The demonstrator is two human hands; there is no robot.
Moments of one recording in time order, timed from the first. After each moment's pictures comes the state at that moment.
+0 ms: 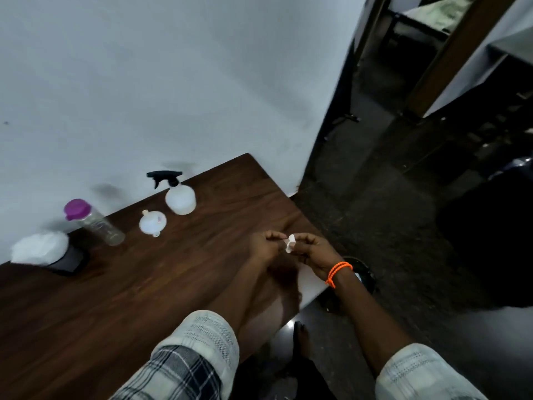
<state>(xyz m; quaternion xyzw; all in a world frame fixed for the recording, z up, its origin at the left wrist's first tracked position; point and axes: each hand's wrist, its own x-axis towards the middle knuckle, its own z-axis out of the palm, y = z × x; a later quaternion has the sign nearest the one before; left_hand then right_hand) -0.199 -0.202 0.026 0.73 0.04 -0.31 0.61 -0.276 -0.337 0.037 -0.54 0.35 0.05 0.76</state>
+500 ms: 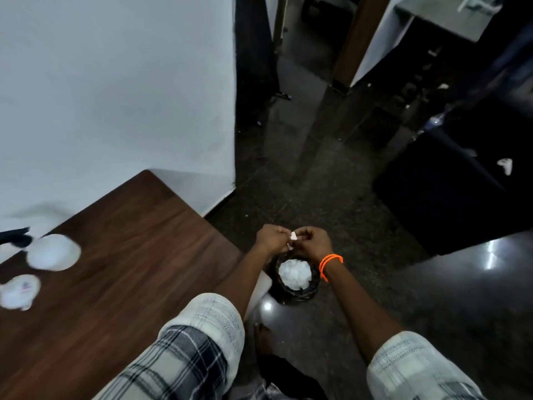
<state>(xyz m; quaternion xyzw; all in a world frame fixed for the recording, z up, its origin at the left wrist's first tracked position) -0.220 -0.482 0.016 0.74 -0.03 -0.48 0.46 -0.326 -0.583 0.015 -0.71 0.48 -0.03 0.52</state>
